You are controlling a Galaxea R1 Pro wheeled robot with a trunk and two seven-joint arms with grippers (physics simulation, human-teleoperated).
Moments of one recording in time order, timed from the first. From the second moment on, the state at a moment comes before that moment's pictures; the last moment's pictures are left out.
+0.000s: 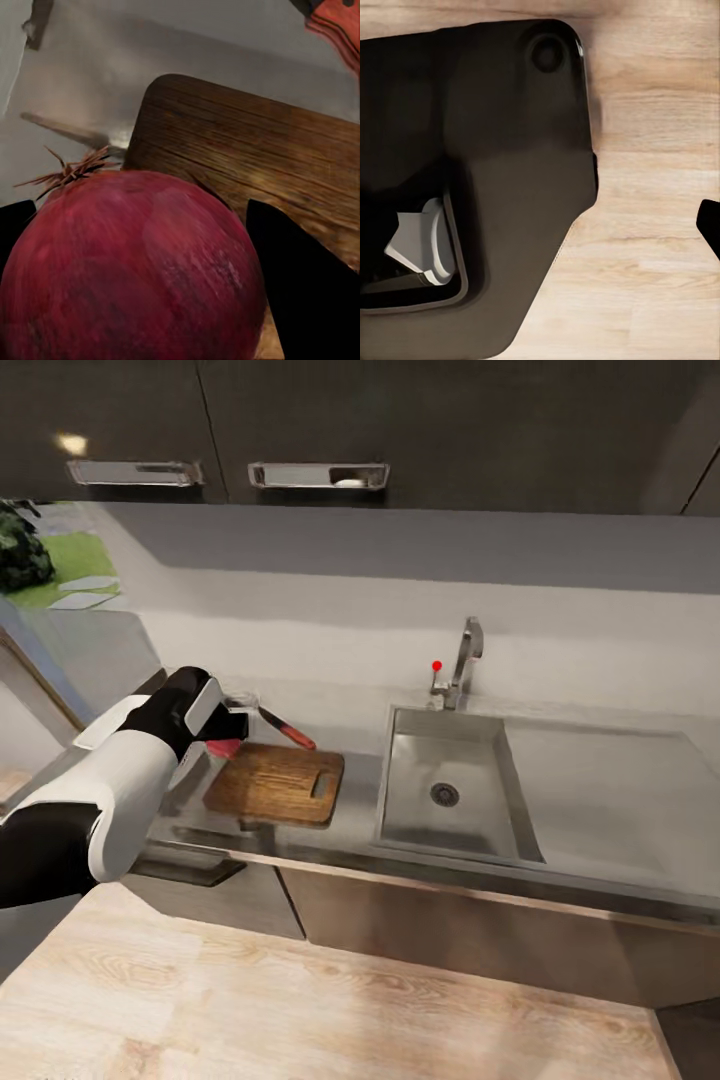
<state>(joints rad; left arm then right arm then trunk) -1.46 0.05 -0.05 -0.41 0.21 1.01 0.21 0.27 -0.04 0.34 -0.52 -0.40 -0.32 -0.13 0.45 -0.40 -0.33</state>
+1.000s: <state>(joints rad) -1.46 0.00 -0.07 -0.32 0.21 1.01 0.21 0.27 -0.04 0.34 -0.52 -0.40 -0.32 -0.13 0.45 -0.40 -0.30</state>
